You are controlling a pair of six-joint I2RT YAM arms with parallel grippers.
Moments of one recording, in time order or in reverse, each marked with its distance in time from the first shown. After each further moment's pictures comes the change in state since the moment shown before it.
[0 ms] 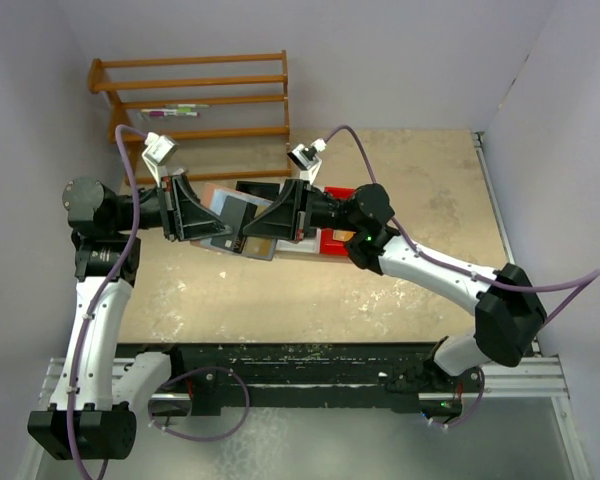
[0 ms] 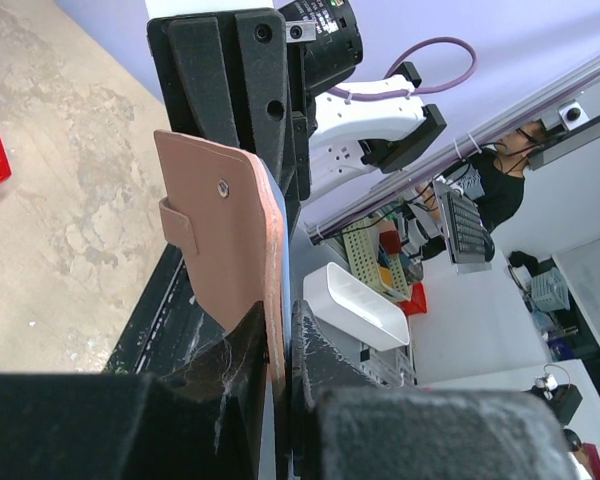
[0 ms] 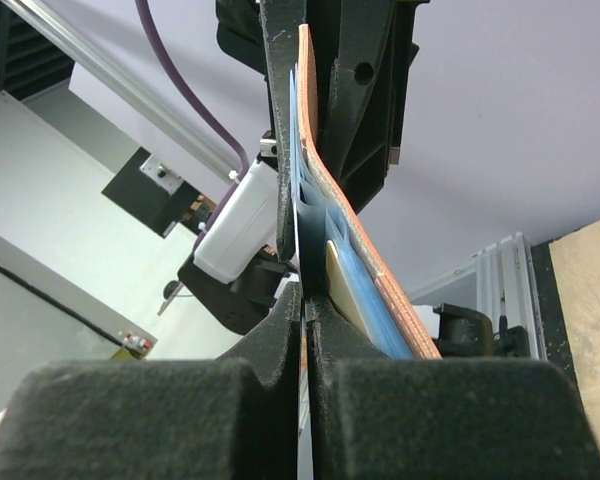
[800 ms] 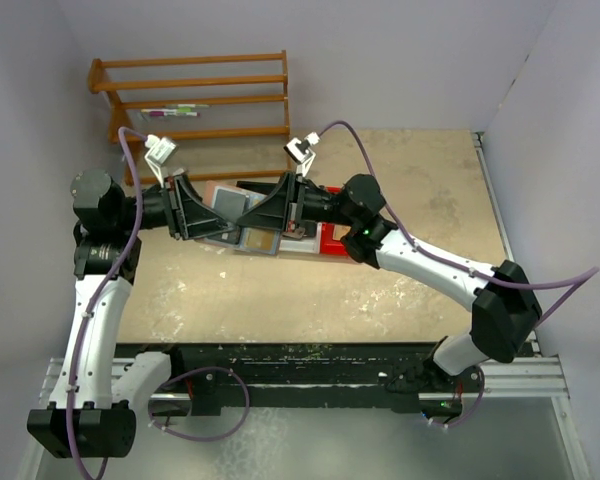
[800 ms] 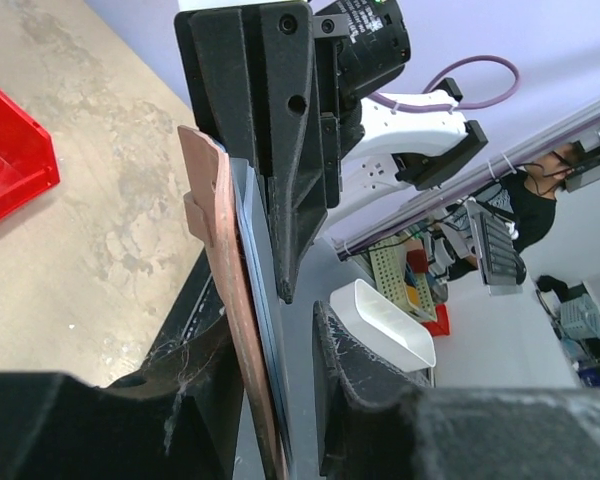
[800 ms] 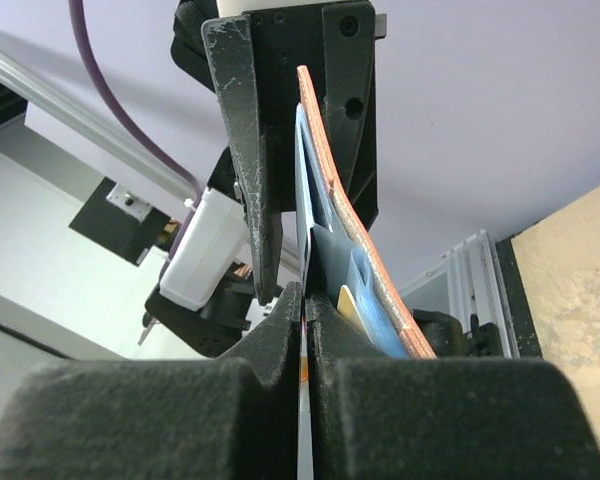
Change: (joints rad) left arm 0.000 0.011 0.018 -0.258 -0.074 0.263; right arm -0.006 0.029 0.071 -0.160 0.053 -0.054
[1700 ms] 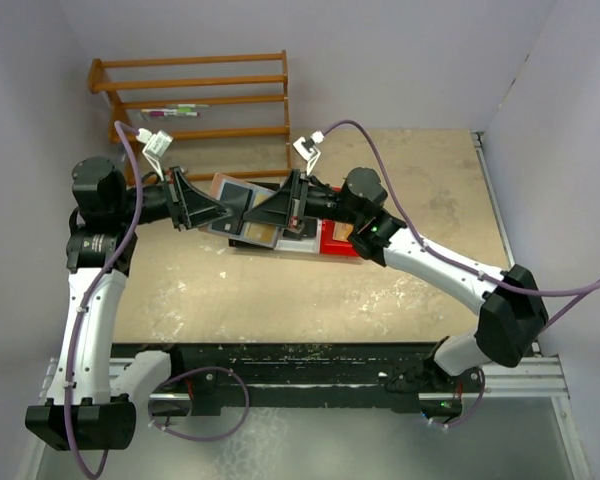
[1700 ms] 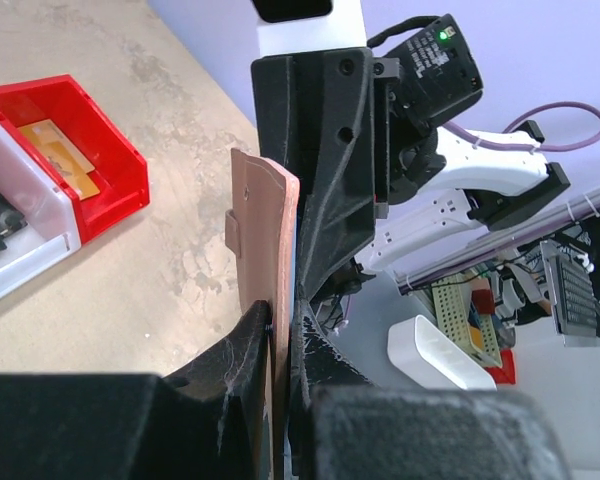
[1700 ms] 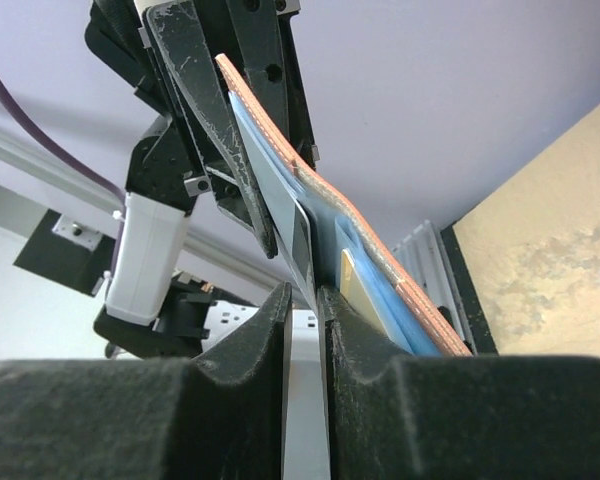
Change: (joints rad) left arm 0.006 0.048 0.108 -0.287 -0.152 0.282; right arm -0.024 -0.036 0.012 -0.209 0.057 -0.106
